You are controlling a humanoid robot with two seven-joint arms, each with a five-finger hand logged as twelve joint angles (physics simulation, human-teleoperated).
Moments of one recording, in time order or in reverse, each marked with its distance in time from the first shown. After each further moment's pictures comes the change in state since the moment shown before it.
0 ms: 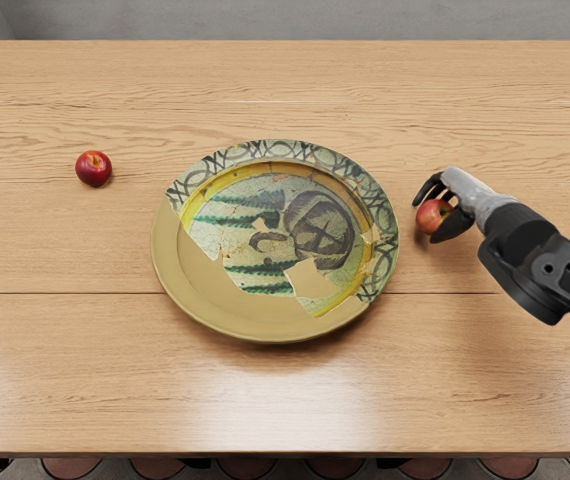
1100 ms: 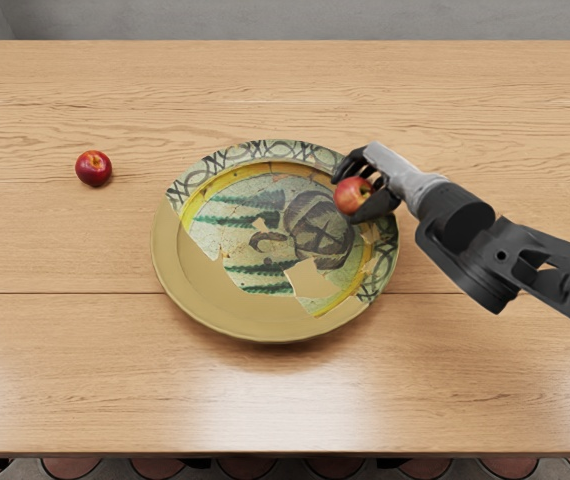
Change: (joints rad) left arm 0.000 0.000 0.000 0.000 0.000 0.000 0.000; right arm 0.016 0.161 0.116 0.077 -0.002 0.027 0.000
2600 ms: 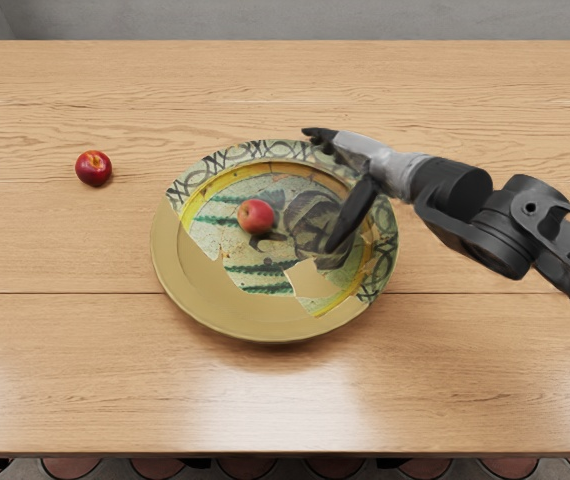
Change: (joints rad) left arm 0.000 0.000 0.000 0.000 0.000 0.000 0.000; right arm -0.036 0.026 0.260 0.018 0.205 0.300 0.000
